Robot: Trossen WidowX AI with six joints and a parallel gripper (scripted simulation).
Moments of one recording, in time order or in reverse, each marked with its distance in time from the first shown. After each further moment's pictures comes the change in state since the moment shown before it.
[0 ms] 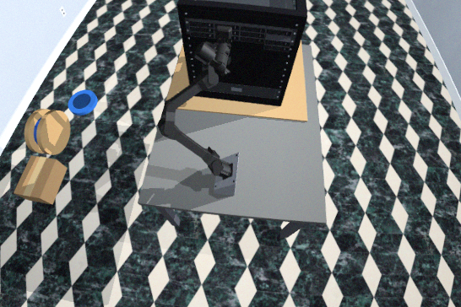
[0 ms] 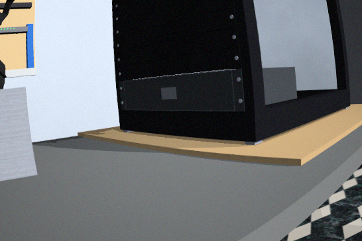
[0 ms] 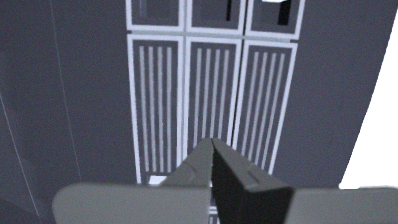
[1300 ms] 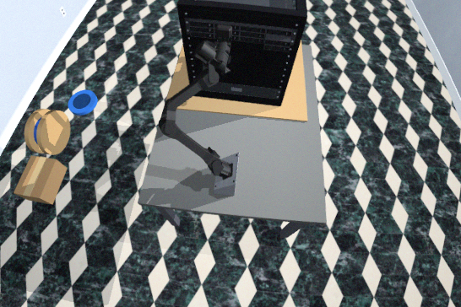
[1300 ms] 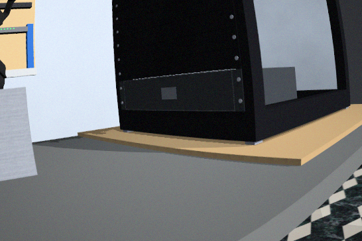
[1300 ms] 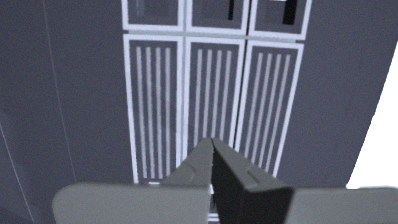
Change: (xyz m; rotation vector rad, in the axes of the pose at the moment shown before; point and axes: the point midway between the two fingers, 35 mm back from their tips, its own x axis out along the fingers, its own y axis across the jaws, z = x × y) arm 0.006 0.000 0.000 -0.001 0.000 0.000
